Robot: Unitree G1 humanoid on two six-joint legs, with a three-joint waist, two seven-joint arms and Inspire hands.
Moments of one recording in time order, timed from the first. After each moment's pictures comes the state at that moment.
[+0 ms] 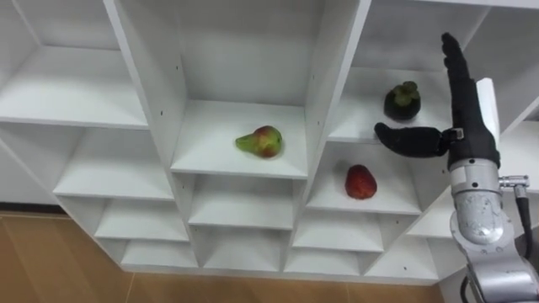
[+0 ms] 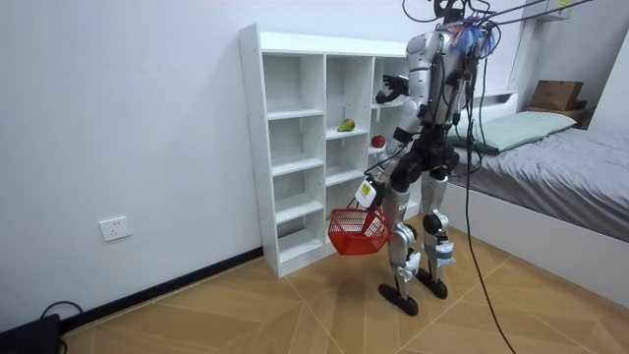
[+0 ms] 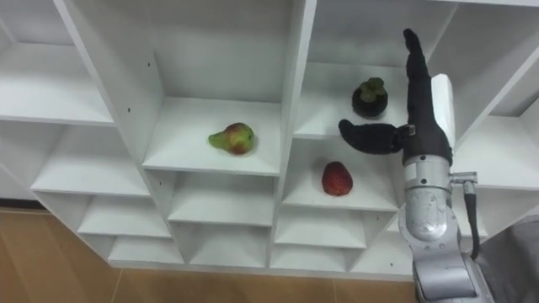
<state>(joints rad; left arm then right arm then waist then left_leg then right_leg) 0.21 0.21 0.06 1.06 0.17 -0.03 0.05 -0.06 -0.35 0.01 0.15 -0.20 -0.14 -0.26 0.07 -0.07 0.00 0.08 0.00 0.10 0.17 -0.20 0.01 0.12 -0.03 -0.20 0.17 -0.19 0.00</state>
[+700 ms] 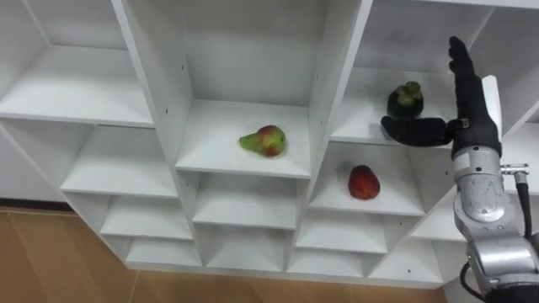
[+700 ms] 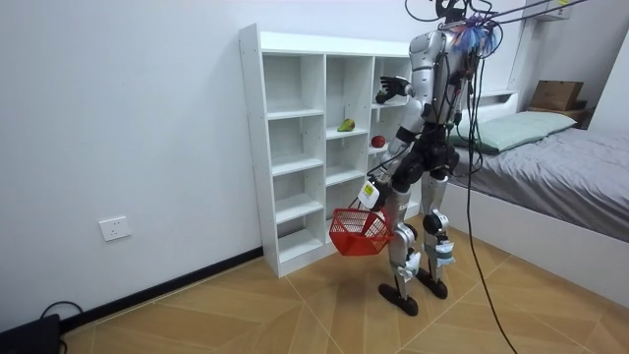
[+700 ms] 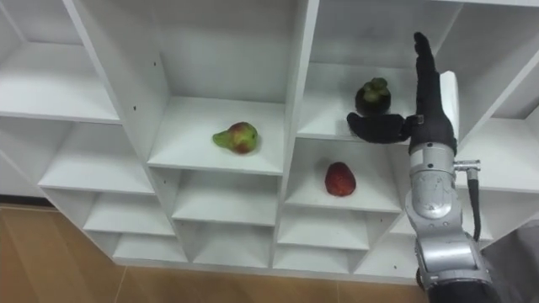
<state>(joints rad) 0.23 0.22 0.07 1.03 0.17 -0.01 -0.02 -0.20 -0.38 -0.02 0.30 -0.12 -0.13 -0.22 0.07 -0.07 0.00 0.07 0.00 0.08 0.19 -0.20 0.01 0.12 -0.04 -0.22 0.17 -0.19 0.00</state>
